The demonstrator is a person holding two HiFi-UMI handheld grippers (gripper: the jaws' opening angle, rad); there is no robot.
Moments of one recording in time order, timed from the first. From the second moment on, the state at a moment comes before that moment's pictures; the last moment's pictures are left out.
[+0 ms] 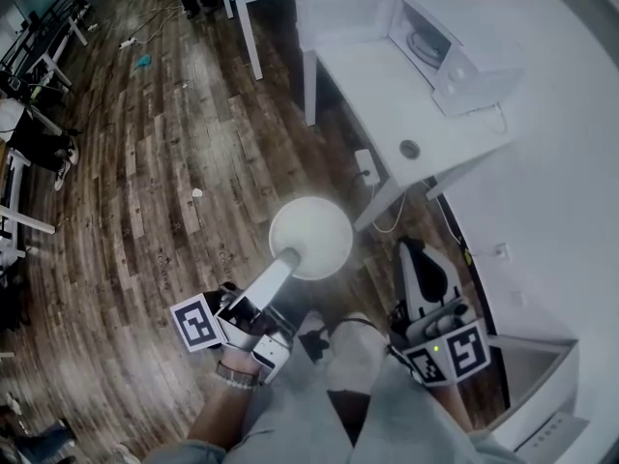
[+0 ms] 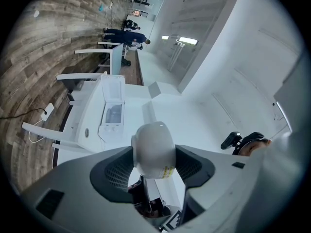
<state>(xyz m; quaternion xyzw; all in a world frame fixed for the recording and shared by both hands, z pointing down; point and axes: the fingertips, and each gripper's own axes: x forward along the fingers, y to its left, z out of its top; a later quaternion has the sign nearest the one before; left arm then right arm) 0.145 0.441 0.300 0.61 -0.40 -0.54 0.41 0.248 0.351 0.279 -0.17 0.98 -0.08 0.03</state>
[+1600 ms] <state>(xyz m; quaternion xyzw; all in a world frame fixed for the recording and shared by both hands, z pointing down) 0.021 0.264 0.292 0.56 -0.47 -0.59 0.34 0.088 0.147 0.281 -0.04 1.00 -0.08 0.02</state>
